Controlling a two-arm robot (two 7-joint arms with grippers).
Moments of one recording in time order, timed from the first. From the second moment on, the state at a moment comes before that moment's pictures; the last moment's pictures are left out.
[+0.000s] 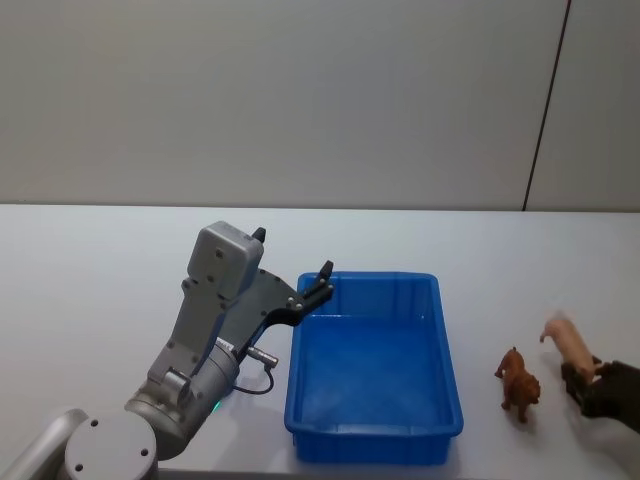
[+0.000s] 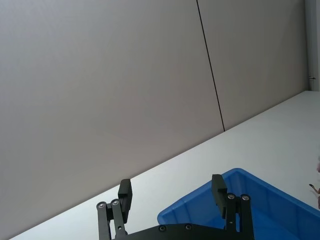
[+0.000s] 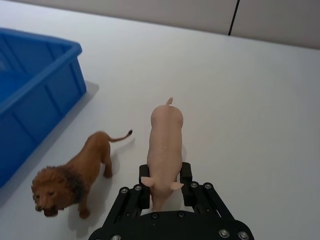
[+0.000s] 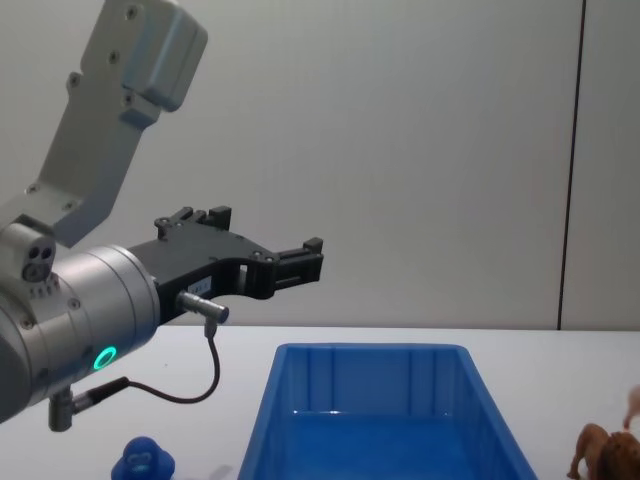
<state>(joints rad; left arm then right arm) -0.24 0.38 0.45 -1.63 -0.20 0.01 -0.01 0.07 0.42 -0.15 -1.51 0.32 0.34 0.22</state>
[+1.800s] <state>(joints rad) -0.24 0.38 0.45 -1.63 -0.20 0.01 -0.01 0.20 0.29 -0.30 -1.66 0.15 0.34 0.45</state>
